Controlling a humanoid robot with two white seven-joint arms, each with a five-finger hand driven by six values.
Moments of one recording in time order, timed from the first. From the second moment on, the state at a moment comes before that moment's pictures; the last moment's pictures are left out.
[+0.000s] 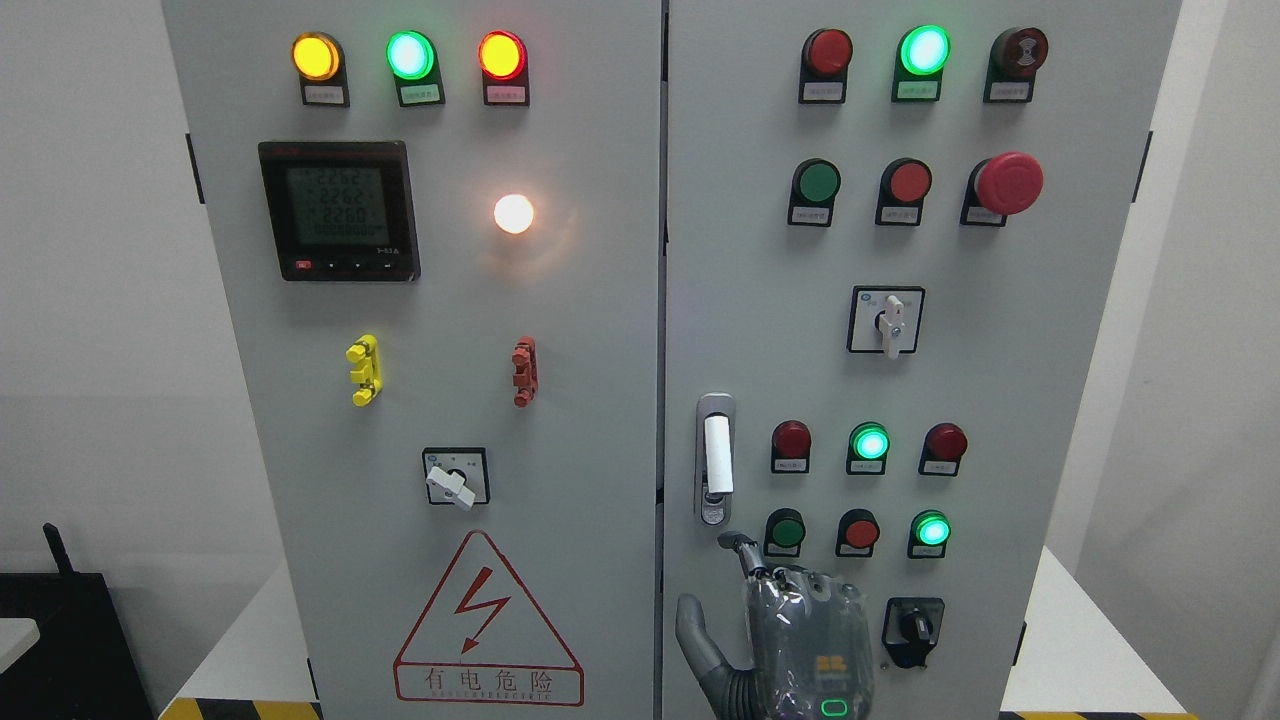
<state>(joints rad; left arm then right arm) 0.00 -0.09 0.03 0.00 0.00 -0.09 0.00 -0.30 0.14 0.34 -1.72 1.35 0.22 -0.25</state>
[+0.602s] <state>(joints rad) 0.00 -0.09 0.04 0.00 0.00 -0.09 0.00 -0.34 0.14 0.31 -1.73 1.33 0.22 -0.24</state>
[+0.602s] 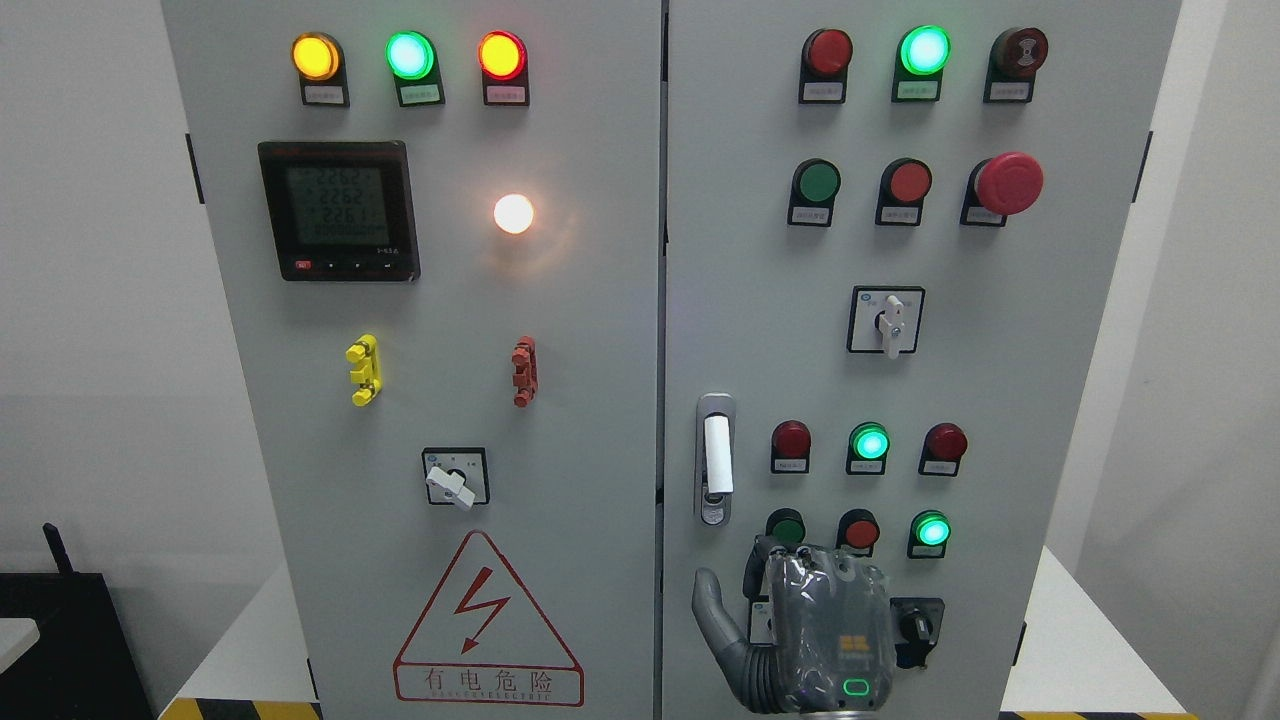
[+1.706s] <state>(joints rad) 0.00 -0.09 0.04 0.00 0.00 -0.09 0.00 -0.47 0.14 0.29 -1.70 1.34 0.22 -0.20</state>
